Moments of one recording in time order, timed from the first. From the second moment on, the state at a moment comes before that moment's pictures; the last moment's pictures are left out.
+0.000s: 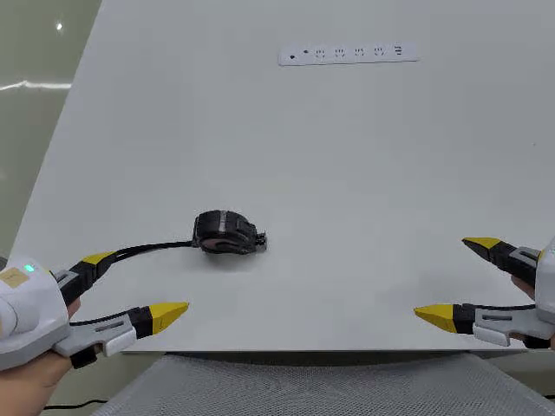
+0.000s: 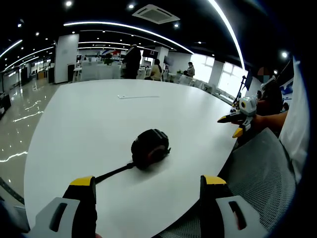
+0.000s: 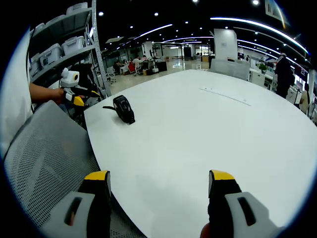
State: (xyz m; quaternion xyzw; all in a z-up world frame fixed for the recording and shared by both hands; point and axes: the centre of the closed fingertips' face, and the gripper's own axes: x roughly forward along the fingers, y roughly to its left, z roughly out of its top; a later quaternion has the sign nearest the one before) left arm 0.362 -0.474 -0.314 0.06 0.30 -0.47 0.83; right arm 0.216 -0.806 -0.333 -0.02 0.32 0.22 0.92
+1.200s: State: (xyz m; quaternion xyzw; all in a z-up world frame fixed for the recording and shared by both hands) left arm 0.383 -0.511 -0.316 0.12 0.29 -0.53 0.79; right arm 0.256 -0.775 -0.342 -0.03 0.31 0.29 0.90
